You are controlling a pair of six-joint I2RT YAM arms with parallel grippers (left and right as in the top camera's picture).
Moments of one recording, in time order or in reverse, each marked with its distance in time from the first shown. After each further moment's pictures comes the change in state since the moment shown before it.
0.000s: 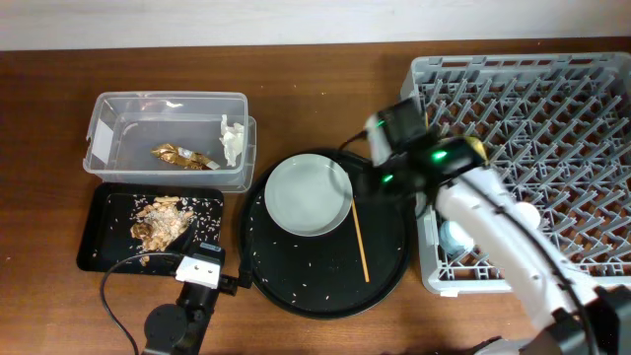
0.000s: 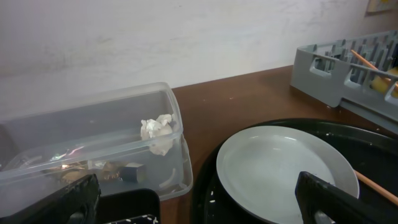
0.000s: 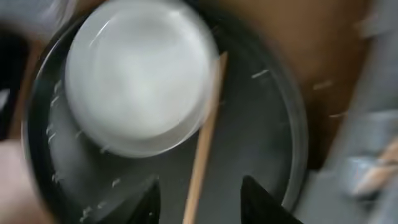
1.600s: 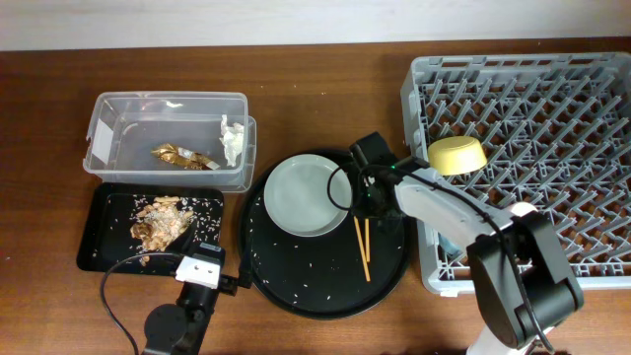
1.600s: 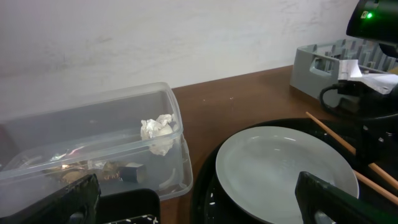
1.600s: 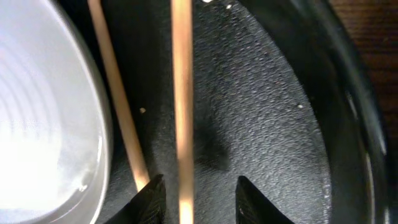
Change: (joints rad) left arm 0.000 0.000 0.000 0.000 0.000 0.000; right arm 0.006 0.260 -0.192 0.273 0.131 0.278
